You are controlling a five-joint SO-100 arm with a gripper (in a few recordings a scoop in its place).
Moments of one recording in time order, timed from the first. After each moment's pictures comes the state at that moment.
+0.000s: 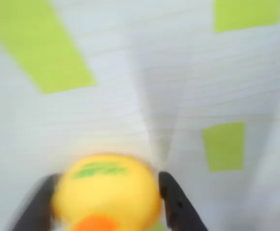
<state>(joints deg) -56.2 64.6 83.0 76.0 -24.9</state>
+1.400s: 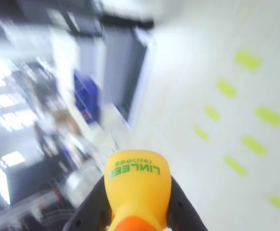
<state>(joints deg) -7.1 122.9 75.1 81.9 -9.3</state>
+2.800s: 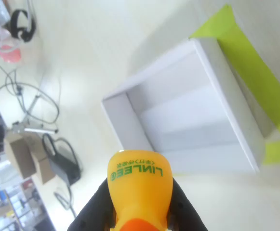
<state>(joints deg) 55.8 101.5 102.3 46.1 -14.6</state>
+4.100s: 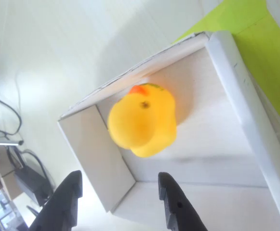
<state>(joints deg) 53.7 82.1 97.2 37.6 -14.6</state>
